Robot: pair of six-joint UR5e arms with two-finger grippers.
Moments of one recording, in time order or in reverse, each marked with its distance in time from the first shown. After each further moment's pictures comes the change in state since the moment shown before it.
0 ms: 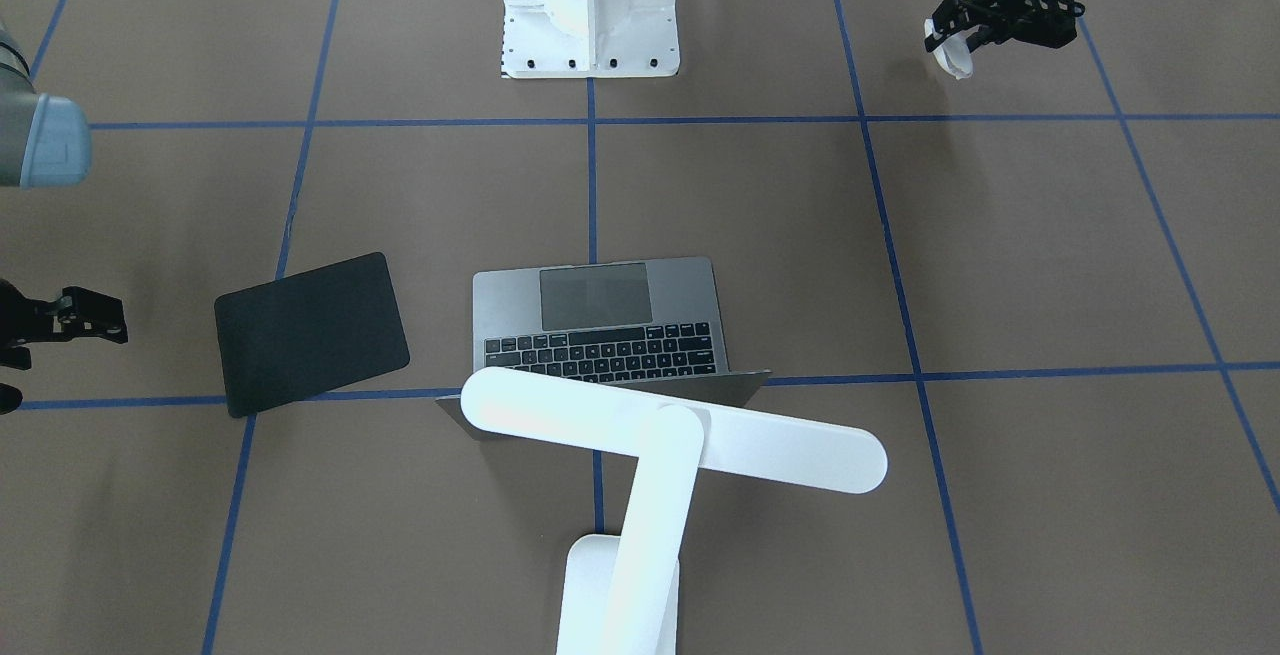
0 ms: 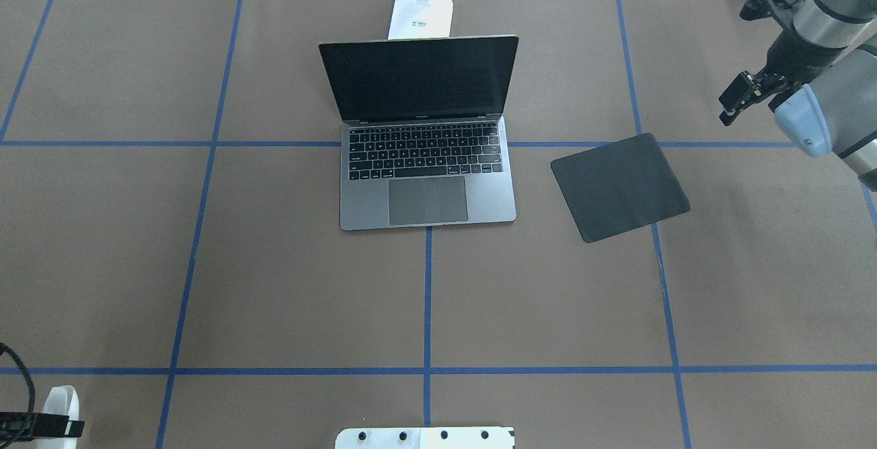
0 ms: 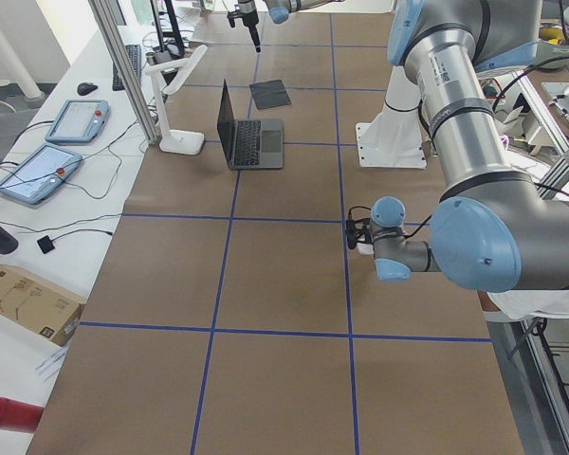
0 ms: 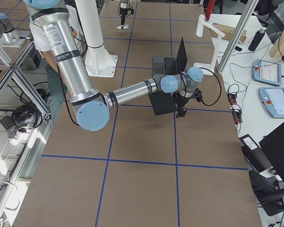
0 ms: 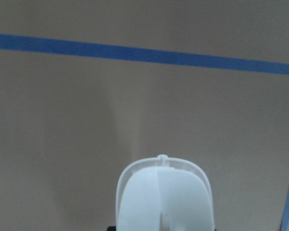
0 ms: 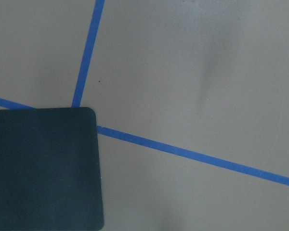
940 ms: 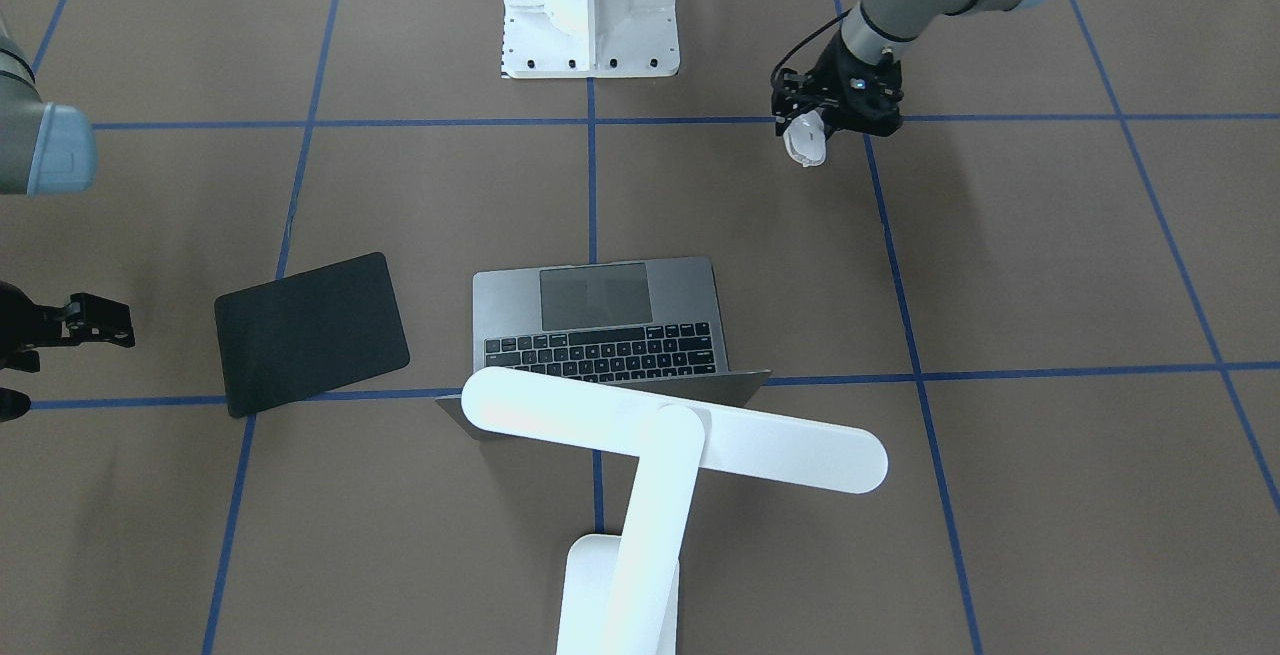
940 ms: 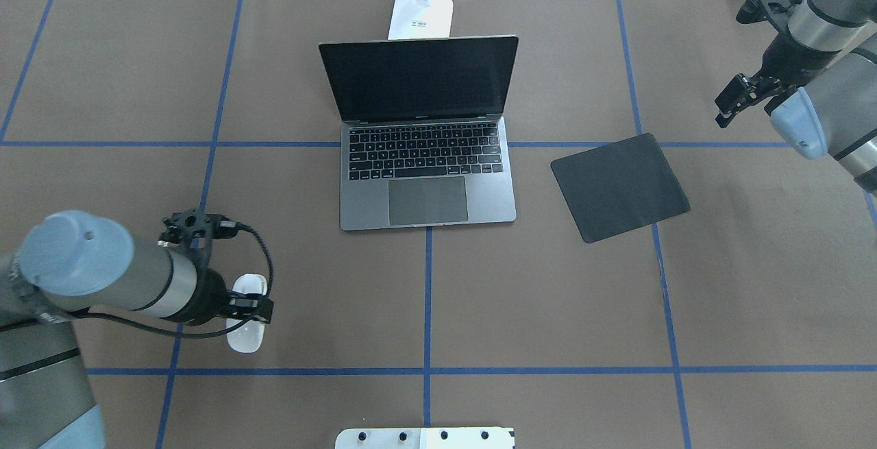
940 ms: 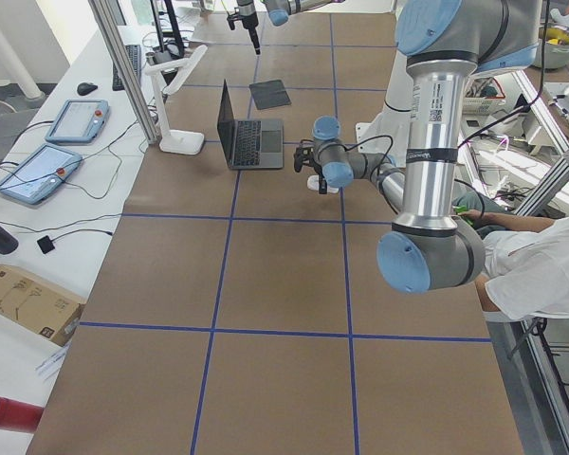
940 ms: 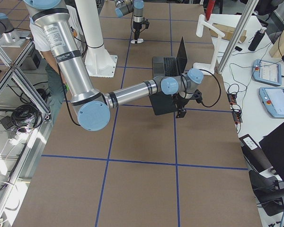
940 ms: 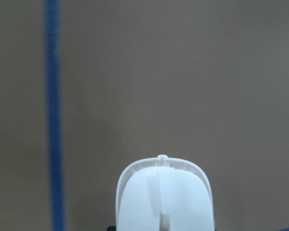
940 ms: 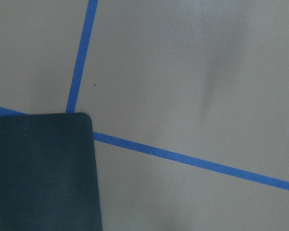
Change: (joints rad) left arm -0.251 -0.740 -0.084 0.988 -0.139 0.333; right arm -0.006 0.004 -0.015 0.011 0.006 0.015
